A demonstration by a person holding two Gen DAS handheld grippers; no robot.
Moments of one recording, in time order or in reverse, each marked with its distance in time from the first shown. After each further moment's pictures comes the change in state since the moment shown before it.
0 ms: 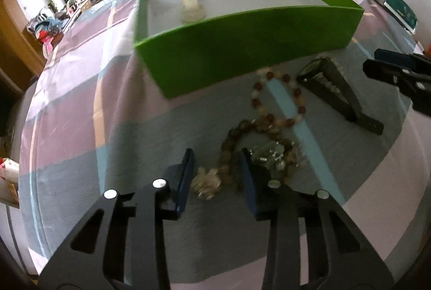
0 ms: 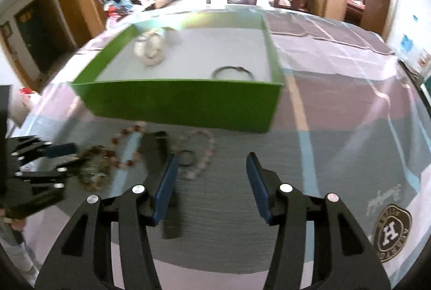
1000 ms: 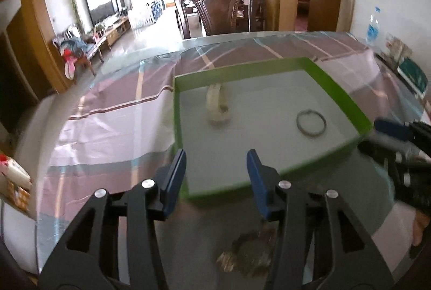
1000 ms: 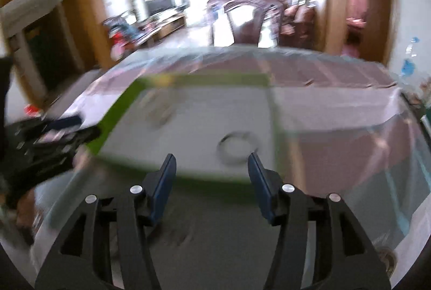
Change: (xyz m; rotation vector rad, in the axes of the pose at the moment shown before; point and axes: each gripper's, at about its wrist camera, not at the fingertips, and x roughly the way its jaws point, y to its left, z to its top) left arm -0.056 0.021 0.080 -0.099 -0.267 0.085; right arm -0.020 0.004 0.046 -0.018 -0.088 0.062
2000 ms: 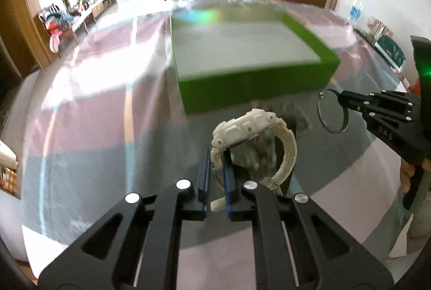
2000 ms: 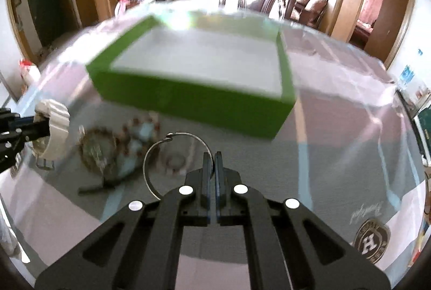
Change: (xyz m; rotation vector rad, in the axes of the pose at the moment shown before) left arm -0.045 0.011 -0.071 -0.039 0.117 -0.121; right arm -0.003 0.007 -0.023 -0.087 0.054 -0.144
